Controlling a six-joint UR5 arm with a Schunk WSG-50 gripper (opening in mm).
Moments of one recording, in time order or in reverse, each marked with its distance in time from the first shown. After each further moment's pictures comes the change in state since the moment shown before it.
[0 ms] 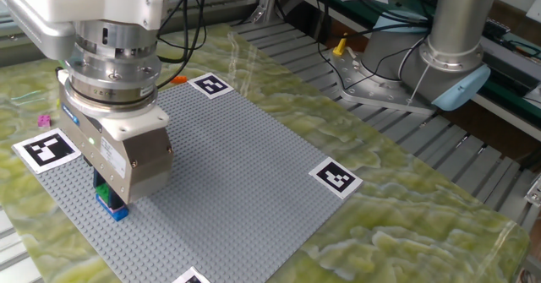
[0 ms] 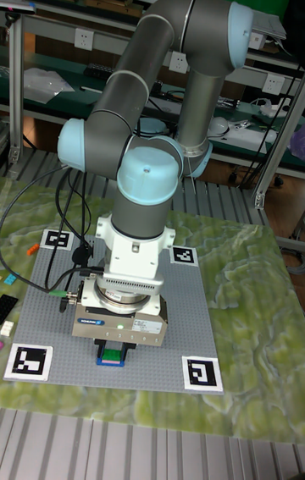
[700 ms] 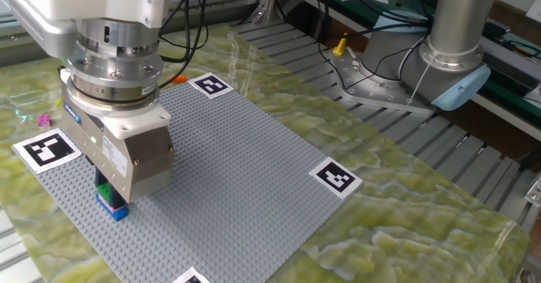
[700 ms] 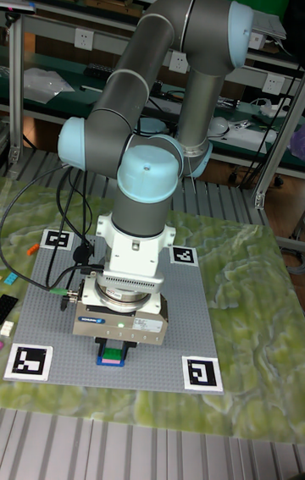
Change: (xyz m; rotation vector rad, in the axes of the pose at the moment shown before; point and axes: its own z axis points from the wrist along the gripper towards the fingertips) arm 0.000 0.001 -0.002 -0.002 -0.006 0.013
